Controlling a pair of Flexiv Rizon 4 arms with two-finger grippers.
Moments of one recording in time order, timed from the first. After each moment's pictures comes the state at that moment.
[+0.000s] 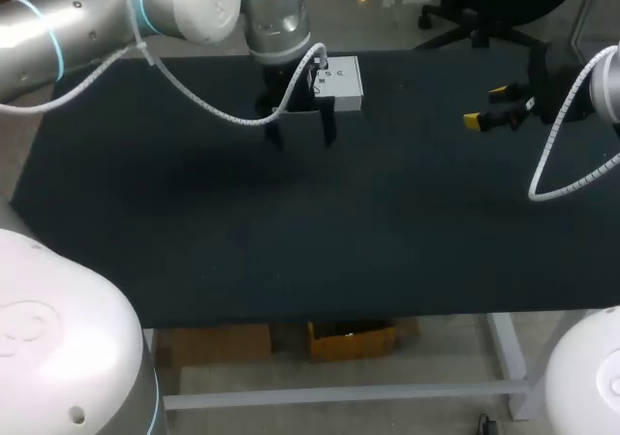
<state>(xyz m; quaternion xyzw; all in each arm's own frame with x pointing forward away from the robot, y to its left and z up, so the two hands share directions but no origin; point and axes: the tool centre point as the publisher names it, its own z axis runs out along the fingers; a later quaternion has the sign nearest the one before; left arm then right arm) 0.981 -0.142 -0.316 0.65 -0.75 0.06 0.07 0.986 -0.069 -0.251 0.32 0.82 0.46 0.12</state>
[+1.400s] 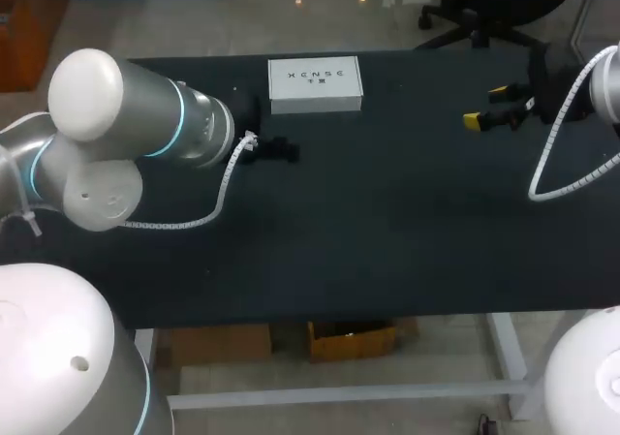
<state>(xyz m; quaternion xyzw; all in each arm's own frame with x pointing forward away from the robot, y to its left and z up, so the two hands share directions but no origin) 0.937 -0.094 -0.296 0.56 -0.74 0.36 -0.10 0.986 -0.069 -0.251 0.32 0.82 0.46 0.12</state>
